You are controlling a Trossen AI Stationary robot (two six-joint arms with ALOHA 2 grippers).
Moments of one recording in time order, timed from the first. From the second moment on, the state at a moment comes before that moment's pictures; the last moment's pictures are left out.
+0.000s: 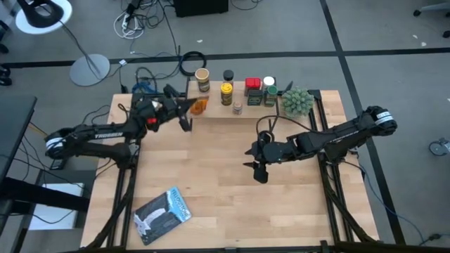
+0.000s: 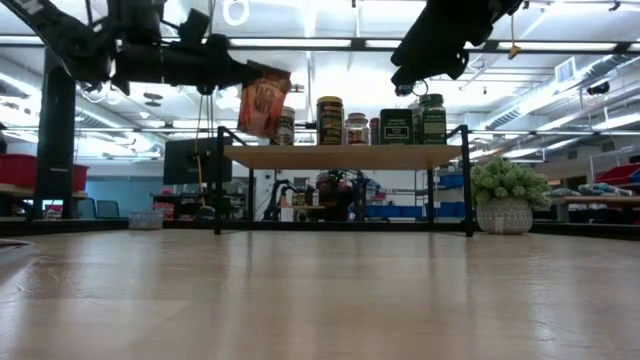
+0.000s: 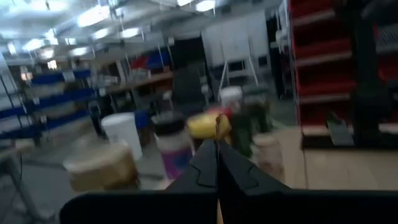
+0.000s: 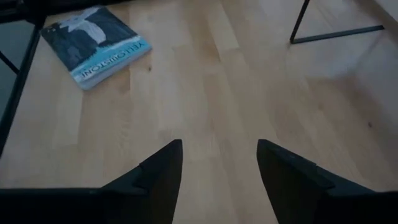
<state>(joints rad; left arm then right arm) 0.49 1.08 0.42 0.81 0.03 0.20 0.25 1.34 0.98 -0.33 0.30 0.33</state>
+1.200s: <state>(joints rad) 0.73 1.40 0.42 1.23 0.31 0.12 0.24 1.34 0.98 -0.30 0.37 0.29</state>
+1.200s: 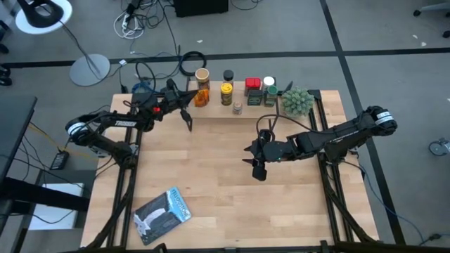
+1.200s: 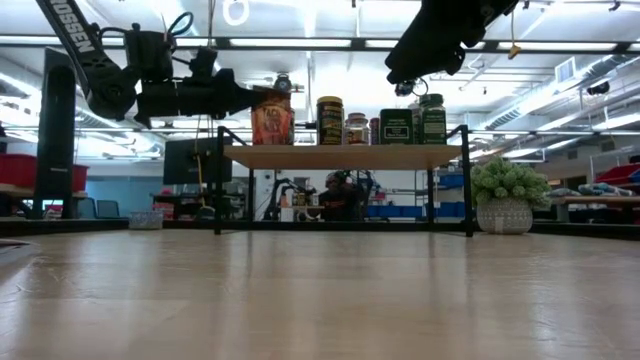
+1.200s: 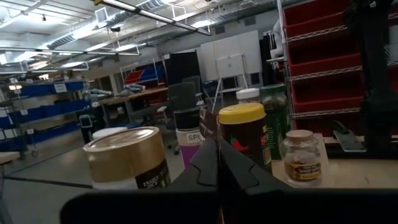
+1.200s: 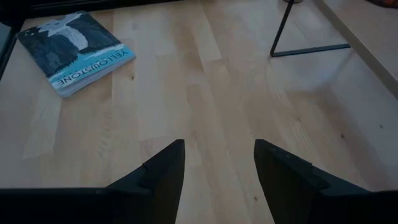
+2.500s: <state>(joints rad) 0.73 1.24 0.42 1.22 0.38 0.02 0.24 1.34 0.98 -0.30 0.37 0.28</state>
